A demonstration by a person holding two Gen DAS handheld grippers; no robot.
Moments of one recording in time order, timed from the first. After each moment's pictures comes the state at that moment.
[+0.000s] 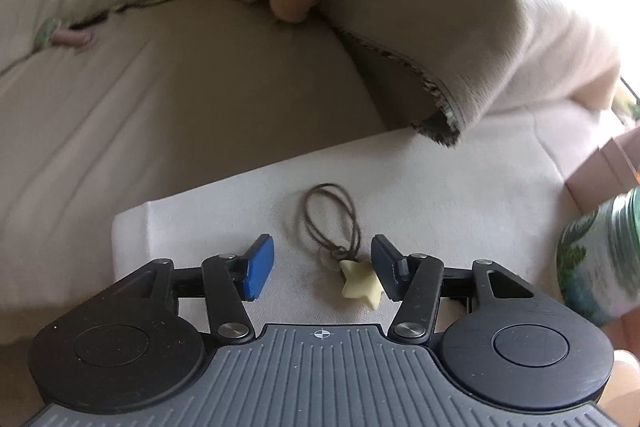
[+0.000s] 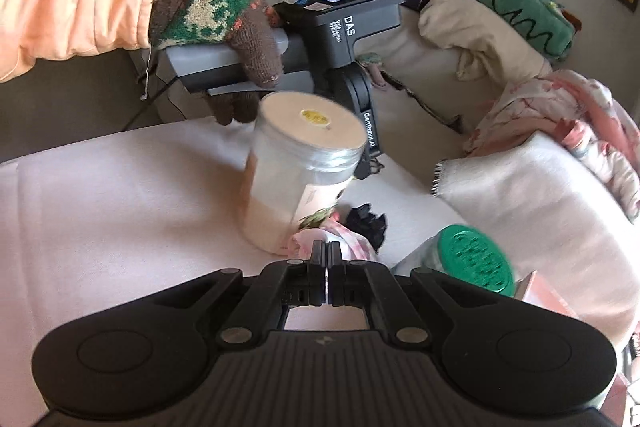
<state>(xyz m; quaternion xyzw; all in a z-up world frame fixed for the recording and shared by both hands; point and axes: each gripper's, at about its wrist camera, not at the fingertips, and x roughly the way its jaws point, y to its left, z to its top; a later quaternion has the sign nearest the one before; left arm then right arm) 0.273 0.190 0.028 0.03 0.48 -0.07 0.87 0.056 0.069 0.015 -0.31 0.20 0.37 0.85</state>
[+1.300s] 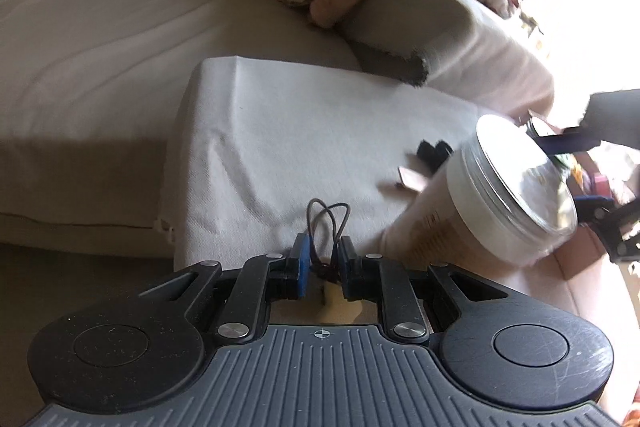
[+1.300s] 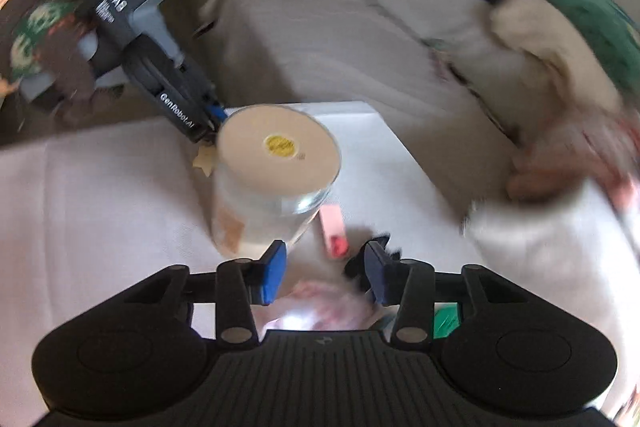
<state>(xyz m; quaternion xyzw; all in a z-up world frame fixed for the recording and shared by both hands) 0.101 0.264 0.016 -0.14 0.41 -0.08 0.90 0.119 0.120 0.062 -0.43 0.27 0.46 0.73</state>
